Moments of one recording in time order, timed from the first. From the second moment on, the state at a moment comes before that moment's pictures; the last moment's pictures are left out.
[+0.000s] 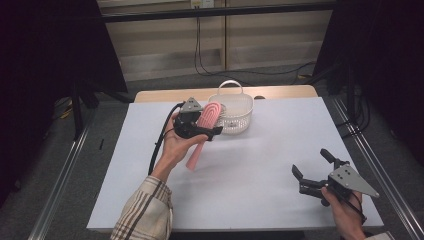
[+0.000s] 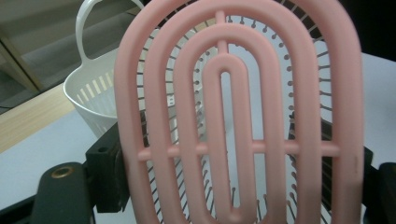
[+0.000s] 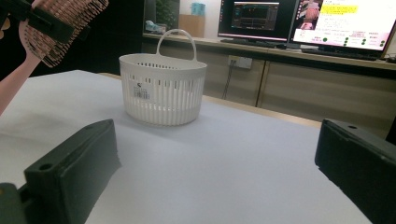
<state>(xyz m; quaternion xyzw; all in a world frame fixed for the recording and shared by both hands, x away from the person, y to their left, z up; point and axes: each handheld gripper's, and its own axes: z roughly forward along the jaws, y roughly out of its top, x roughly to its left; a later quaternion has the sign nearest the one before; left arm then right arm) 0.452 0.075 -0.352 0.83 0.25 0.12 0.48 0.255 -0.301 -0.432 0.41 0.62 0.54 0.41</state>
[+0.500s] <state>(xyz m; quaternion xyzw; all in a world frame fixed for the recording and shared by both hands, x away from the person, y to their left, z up) 0.452 0.080 -0.342 0.80 0.26 0.14 0.52 0.254 -0.302 -0.432 0.41 0.62 0.54 0.41</state>
